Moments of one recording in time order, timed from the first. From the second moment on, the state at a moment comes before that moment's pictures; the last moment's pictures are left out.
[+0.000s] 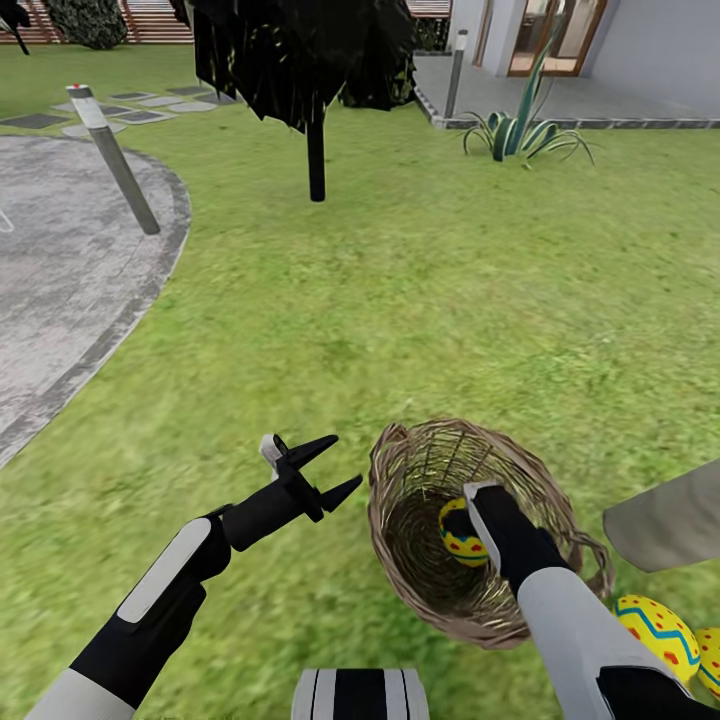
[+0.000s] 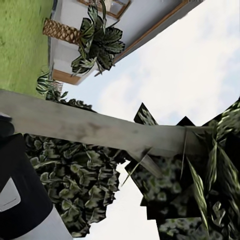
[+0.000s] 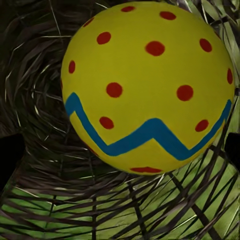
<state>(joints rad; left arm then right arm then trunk) -0.49 0.14 -0.36 -1.32 1.89 0.87 -0.30 -0.79 0.05 -0.03 -0.65 0.11 0.80 -0.05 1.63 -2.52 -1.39</state>
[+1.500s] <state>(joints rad) -0.44 0.27 -0.12 -1.29 1.98 0.88 -0.31 -0.80 0.05 0.01 -0.66 0.13 0.75 -0.13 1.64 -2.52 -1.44</state>
